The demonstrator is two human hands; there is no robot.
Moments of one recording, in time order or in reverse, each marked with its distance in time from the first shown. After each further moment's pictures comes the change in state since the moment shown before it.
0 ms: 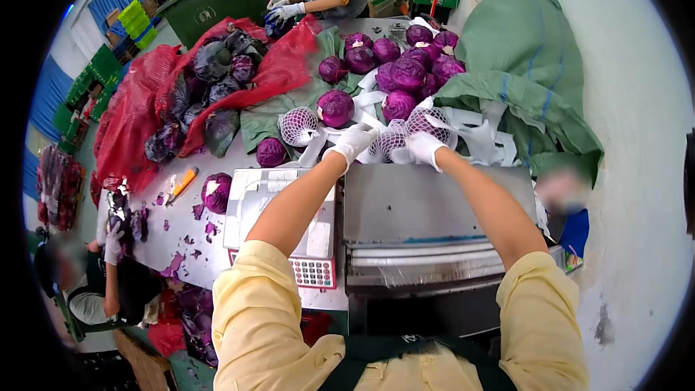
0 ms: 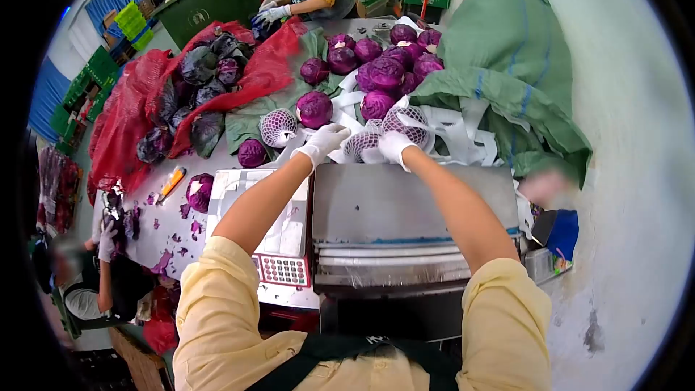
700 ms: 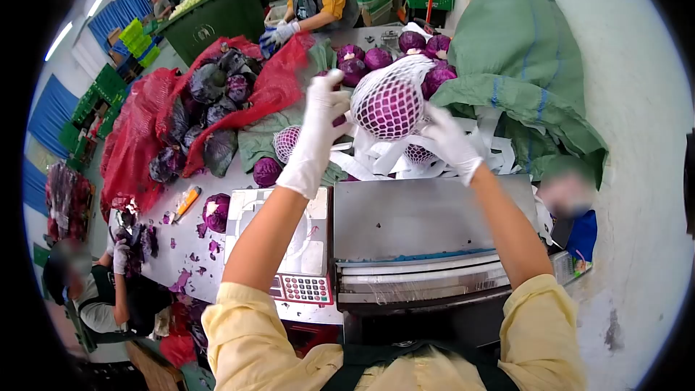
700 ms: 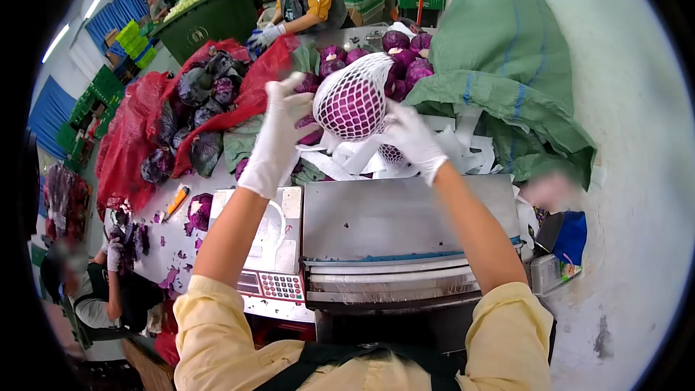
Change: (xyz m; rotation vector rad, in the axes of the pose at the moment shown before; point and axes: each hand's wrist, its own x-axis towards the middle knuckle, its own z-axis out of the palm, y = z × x) left_hand -0.082 0.161 -0.096 -0.503 0.076 0.167; right_hand -0.089 -0.004 -0.101 1.105 0.838 -0.013
